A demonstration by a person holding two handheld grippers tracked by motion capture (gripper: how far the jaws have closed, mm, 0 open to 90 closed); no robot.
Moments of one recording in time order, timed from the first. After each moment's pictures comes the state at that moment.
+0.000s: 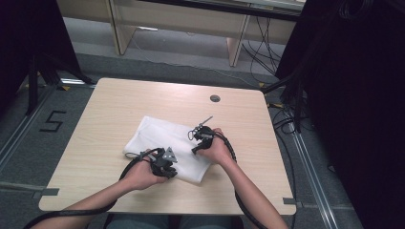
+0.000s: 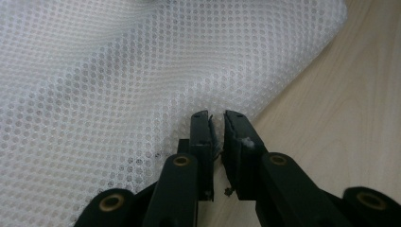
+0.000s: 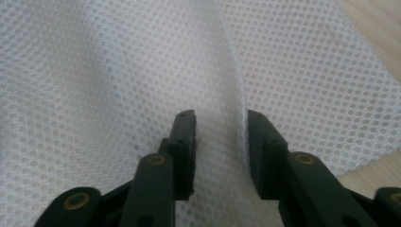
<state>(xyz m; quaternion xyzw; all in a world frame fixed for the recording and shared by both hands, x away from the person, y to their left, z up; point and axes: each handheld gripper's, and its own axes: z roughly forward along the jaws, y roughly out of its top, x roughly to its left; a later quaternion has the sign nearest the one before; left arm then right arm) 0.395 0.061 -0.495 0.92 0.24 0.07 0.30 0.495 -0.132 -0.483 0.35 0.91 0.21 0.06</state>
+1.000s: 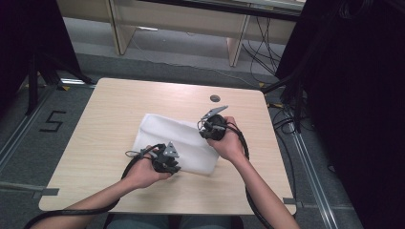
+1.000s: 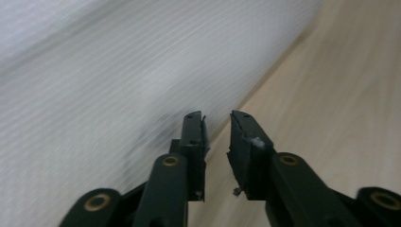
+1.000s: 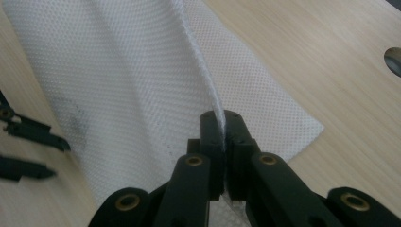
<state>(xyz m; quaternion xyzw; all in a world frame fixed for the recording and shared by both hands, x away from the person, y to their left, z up) 0.398 0.063 -0.482 0.90 0.28 0.10 0.32 0.470 -0.151 -0.403 0.34 0.89 0.28 0.14</state>
